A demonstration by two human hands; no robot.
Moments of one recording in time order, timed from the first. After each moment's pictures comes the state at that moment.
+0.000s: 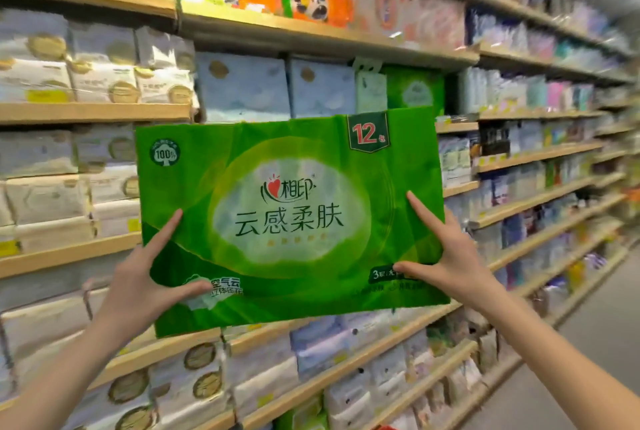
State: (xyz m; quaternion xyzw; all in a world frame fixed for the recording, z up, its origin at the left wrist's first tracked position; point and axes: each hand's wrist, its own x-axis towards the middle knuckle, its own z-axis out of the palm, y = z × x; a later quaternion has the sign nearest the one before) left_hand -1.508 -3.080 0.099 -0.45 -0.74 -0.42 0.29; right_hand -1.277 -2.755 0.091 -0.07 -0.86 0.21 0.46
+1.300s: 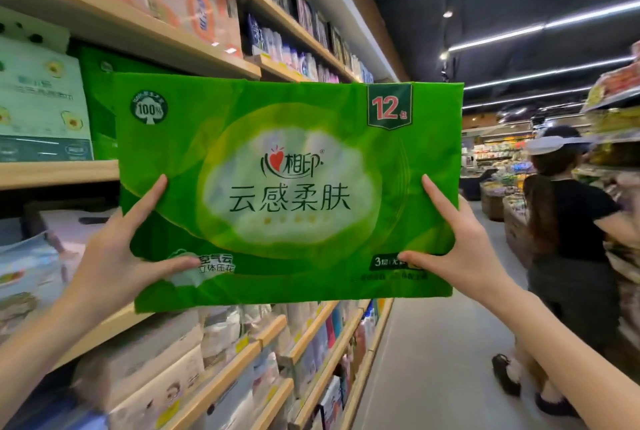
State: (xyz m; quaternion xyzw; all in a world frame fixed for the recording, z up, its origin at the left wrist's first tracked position) left_hand -1.534 -2.370 0.173 -0.65 -0.55 -0.46 0.25; right_hand -1.161 -2.233 0.138 -0.27 -0.78 0.07 0.56
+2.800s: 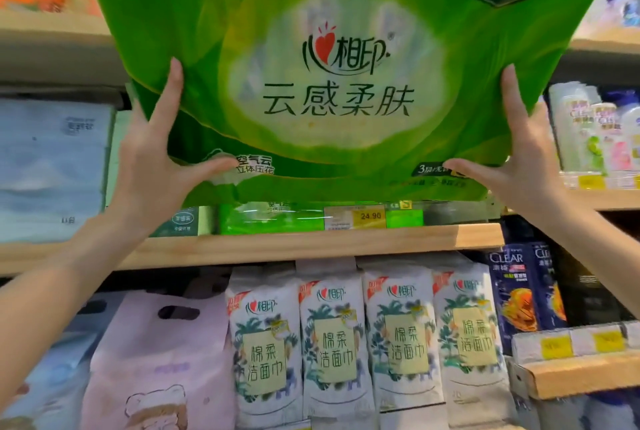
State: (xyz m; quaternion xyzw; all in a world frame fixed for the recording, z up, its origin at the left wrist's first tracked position) left_hand -1.657 -2.165 0.349 -0.37 -0.57 -0.26 0.68; right_hand -1.557 -1.789 0.339 0.14 -0.70 0.13 0.69
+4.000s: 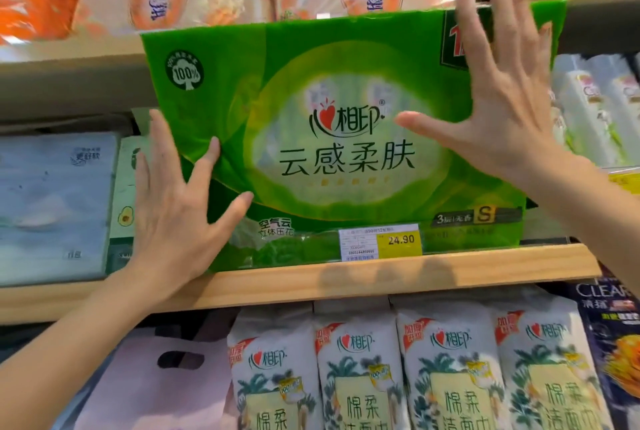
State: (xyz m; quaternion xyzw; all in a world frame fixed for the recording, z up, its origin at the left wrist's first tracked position) left_hand -1.696 -2.131 0.332 -0.18 -0.70 -0.12 0.68; right_hand -1.618 -1.820 0.401 0.09 -0.66 0.00 0.75
